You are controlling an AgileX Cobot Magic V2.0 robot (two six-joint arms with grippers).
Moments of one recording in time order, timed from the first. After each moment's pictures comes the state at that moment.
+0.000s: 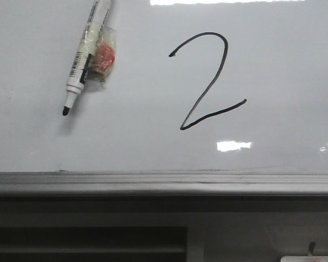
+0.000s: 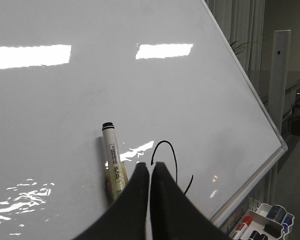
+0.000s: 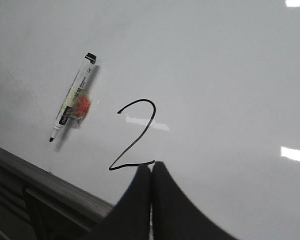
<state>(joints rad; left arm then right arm) -1.09 0.19 -0.24 -1.31 -0.19 1.37 0.14 -0.01 -0.21 1.02 0.49 -0.95</state>
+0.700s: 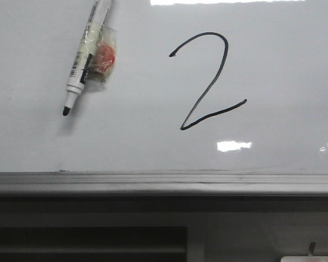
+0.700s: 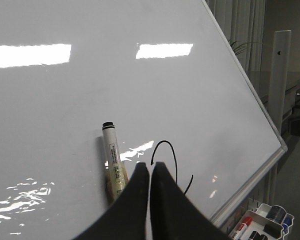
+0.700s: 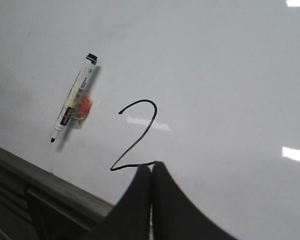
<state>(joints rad) -1.09 0.19 -0.24 -1.32 -0.19 1.37 0.14 -0.01 -0.21 1.03 0.50 -0.95</state>
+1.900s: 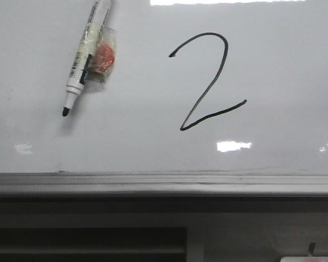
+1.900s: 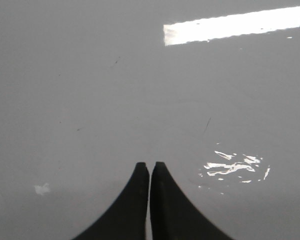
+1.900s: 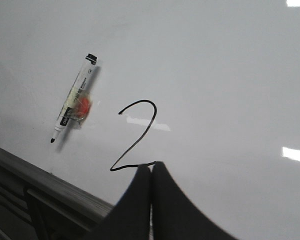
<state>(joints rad) -0.07 0.00 0.00 -0.10 -0.01 0.18 0.14 -0.01 -0.21 1.03 0.50 -0.95</state>
